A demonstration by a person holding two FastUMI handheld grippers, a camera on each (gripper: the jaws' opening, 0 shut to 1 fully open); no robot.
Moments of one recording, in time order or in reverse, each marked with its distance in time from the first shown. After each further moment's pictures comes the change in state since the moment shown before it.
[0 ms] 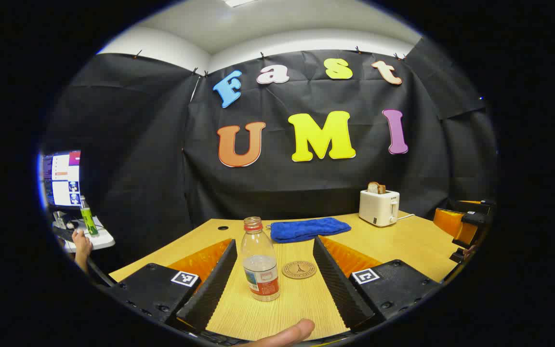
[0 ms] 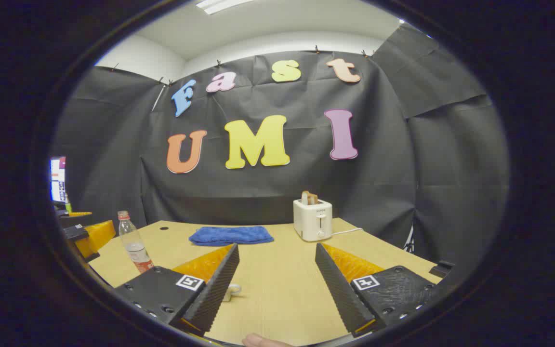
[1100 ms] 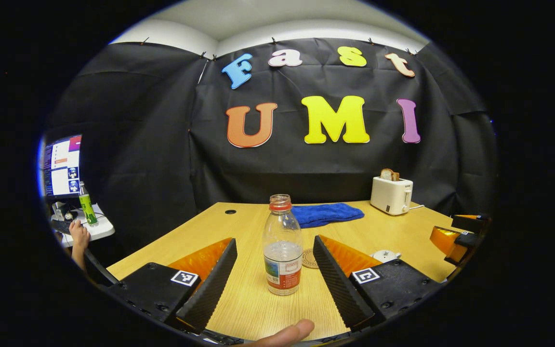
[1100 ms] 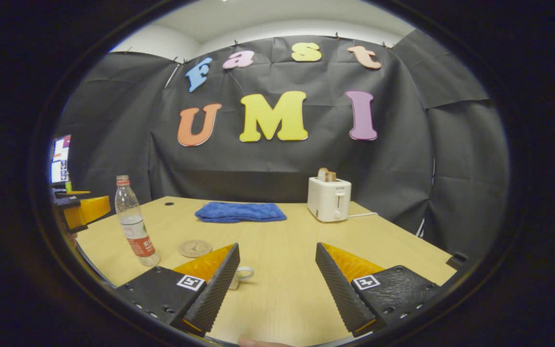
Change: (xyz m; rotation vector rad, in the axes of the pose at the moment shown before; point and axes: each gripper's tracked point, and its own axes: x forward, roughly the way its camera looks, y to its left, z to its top) left arm 0.016 0.029 -0.033 -0.002 0.096 0.033; right arm 0.033 0.040 -0.069 -0.060 0.120 0.071
